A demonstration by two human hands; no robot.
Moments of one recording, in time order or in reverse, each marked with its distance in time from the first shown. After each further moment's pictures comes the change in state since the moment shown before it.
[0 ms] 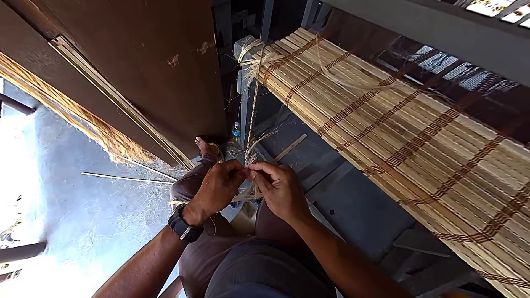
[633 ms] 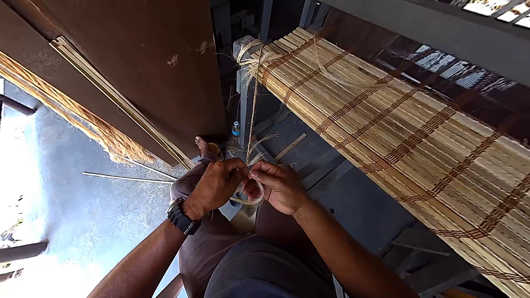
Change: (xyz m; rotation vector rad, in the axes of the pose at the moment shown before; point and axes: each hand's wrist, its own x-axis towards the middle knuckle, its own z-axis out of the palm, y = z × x) left_hand 0.004 -0.009 -0.004 0.197 -0.005 0.160; right_hand 0.006 0.001 -0.014 0.820 -0.290 0.521
